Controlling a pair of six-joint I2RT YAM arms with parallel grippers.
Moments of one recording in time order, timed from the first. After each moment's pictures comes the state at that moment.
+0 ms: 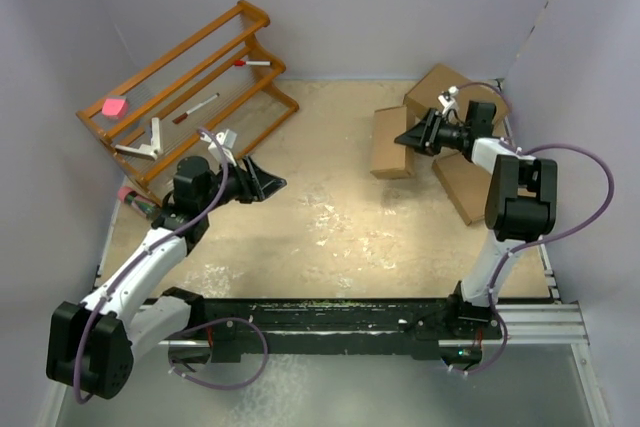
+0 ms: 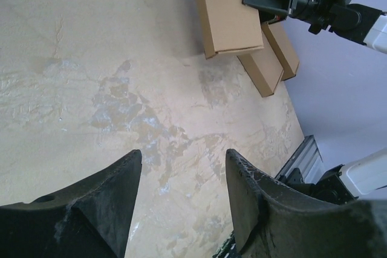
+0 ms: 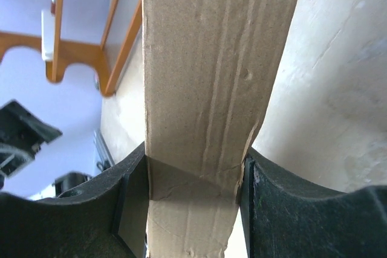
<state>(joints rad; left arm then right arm) -0.28 1.00 0.57 0.14 0.51 -0.65 -0.12 1.91 1.19 -0.02 -1.03 0.42</state>
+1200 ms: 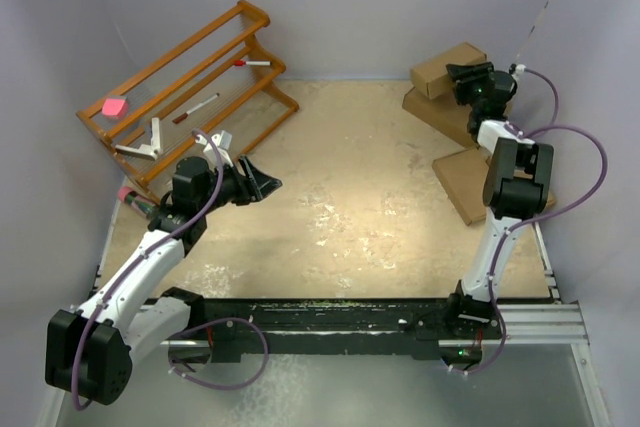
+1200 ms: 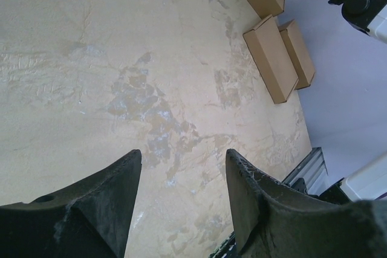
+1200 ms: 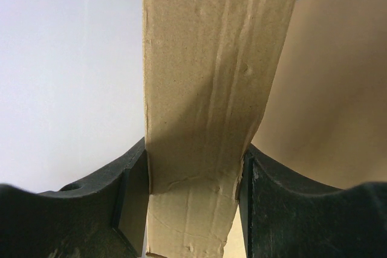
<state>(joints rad) -0.28 0.96 0.59 0.02 0.43 -0.67 -0.19 2.15 1.51 0.49 -0.22 1.14</state>
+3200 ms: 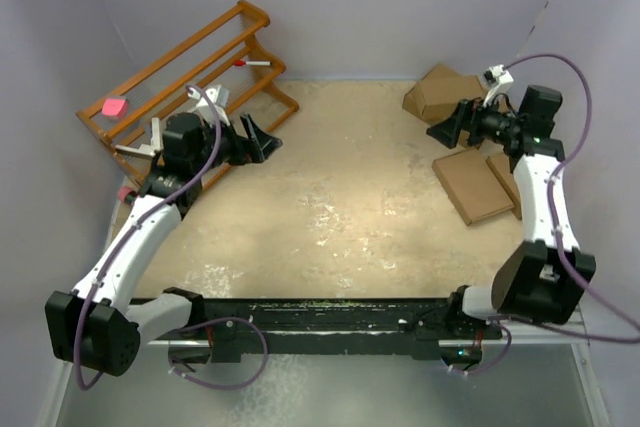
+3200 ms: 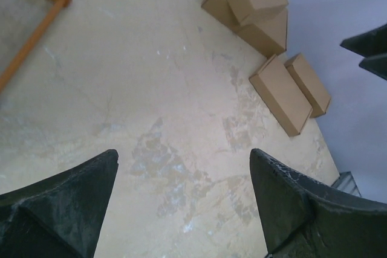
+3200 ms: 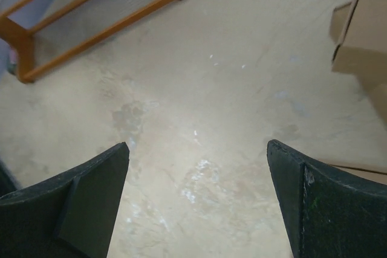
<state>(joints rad) -0.25 1.12 0.92 -0.10 0.40 -0.51 -0.26 1.41 1.22 -0.37 -0.93 -0.01</state>
